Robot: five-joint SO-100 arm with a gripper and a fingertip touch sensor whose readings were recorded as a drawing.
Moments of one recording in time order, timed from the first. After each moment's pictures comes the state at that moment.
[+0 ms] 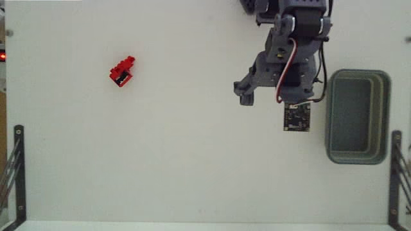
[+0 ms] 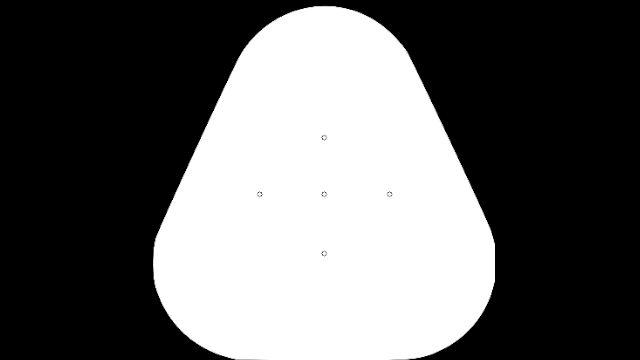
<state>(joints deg) -0.4 140.1 114.3 82.2 -0.3</state>
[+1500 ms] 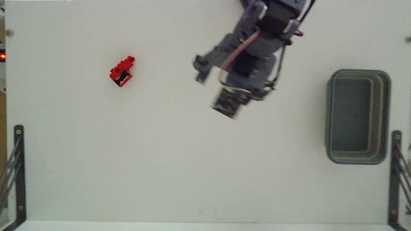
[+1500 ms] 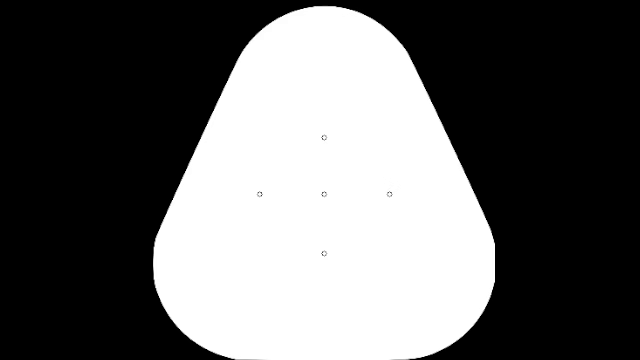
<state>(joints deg) 27.0 140.1 114.3 82.2 -0.2</state>
